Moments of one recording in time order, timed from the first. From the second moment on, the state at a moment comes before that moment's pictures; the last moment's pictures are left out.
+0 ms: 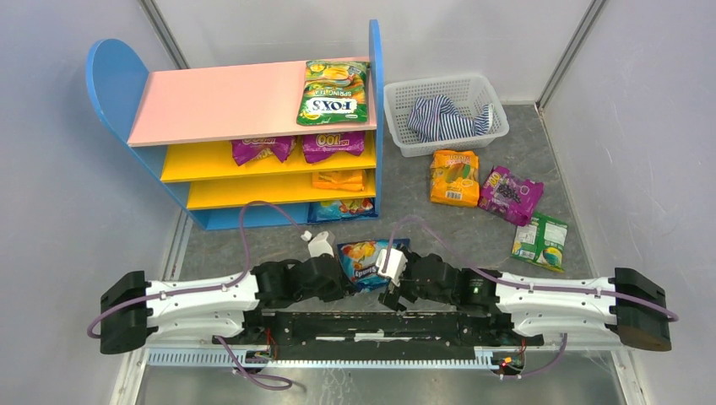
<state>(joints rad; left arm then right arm) -1.23 0.96 0.44 -0.31 -0.23 -1.28 1.29 0.96 0.43 -0.04 0.15 -0.05</state>
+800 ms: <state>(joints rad) -1.23 0.81 0.63 -0.58 -0.23 -1.14 1.37 1.17 0.44 0.35 0.17 -0.61</state>
